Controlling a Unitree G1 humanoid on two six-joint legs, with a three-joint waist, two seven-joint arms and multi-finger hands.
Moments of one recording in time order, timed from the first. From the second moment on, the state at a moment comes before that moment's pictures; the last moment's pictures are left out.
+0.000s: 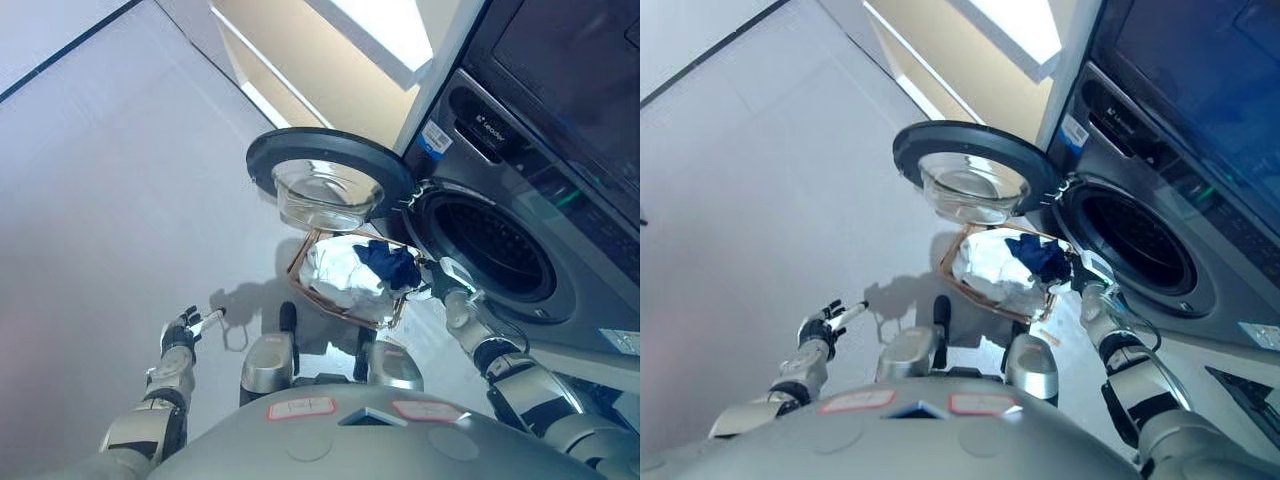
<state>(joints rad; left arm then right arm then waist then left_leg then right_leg) -0.04 0.28 0.05 1.23 -0.29 -0.21 0.10 -0.25 -0.38 0.44 1.13 -0.38 -0.05 -0.27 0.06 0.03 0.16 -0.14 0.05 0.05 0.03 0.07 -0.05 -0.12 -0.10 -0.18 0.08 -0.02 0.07</state>
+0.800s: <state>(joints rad) -0.30 0.30 -0.05 1.01 -0.48 -0.29 0.19 -0.80 -0.45 0.57 1.21 -0.44 -0.01 -0.42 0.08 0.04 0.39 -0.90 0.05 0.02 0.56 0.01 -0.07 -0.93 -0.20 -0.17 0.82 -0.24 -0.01</state>
